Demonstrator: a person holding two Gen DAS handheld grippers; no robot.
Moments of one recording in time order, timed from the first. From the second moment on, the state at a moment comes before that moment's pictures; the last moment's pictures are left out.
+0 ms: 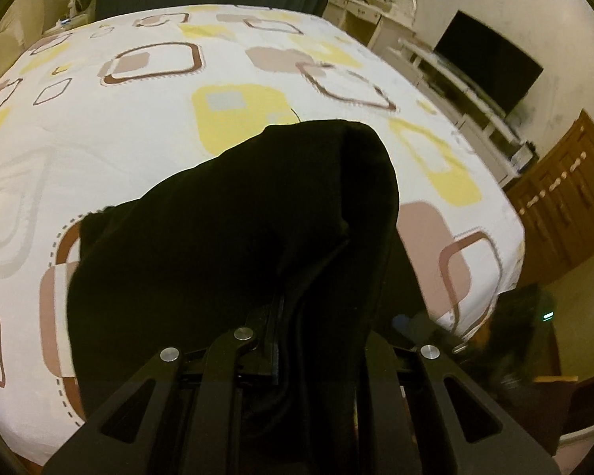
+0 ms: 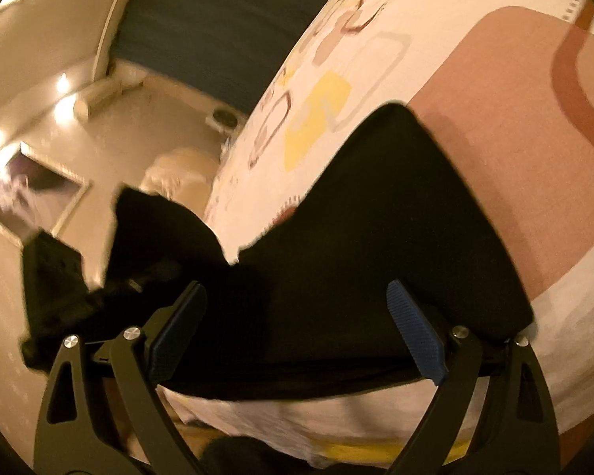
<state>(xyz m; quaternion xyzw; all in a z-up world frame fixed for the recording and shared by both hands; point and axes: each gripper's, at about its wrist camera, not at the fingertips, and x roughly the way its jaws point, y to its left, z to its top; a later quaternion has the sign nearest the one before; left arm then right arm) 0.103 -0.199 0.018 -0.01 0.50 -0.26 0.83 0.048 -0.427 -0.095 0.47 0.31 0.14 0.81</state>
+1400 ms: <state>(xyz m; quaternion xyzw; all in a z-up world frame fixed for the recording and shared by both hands) 0.044 -0.188 0.024 0.03 0.42 -0.25 0.87 0.031 -0.475 -0.082 0.50 0.24 0.06 0.83</state>
